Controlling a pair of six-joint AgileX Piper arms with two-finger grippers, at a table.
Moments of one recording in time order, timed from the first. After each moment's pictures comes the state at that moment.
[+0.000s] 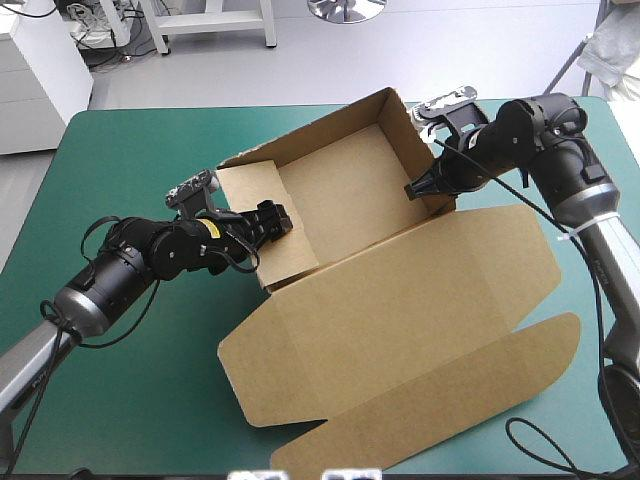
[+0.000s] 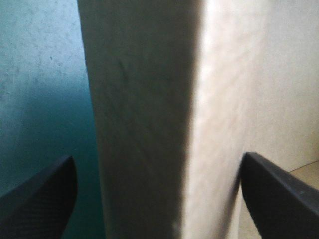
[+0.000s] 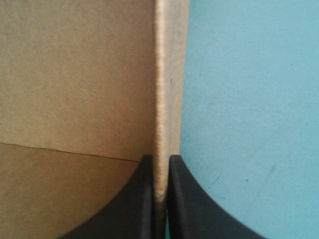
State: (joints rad) left arm -0.48 1.35 -1.12 -0.20 0.61 -0.65; right arm 0.35 1.63 -1.78 0.12 1.19 -0.23
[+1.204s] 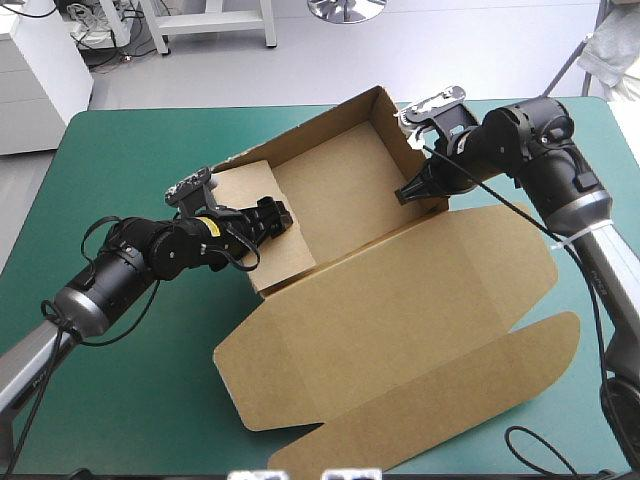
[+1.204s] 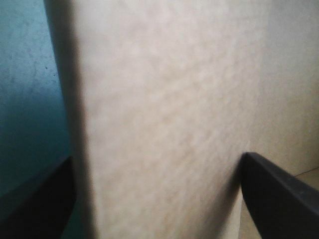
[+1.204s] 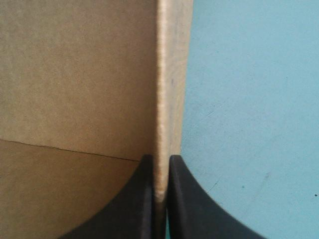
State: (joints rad) left arm -0.48 1.35 -1.12 -0.20 0.57 -0.65; right arm 0.43 1.60 -1.78 0.04 1.18 -0.19
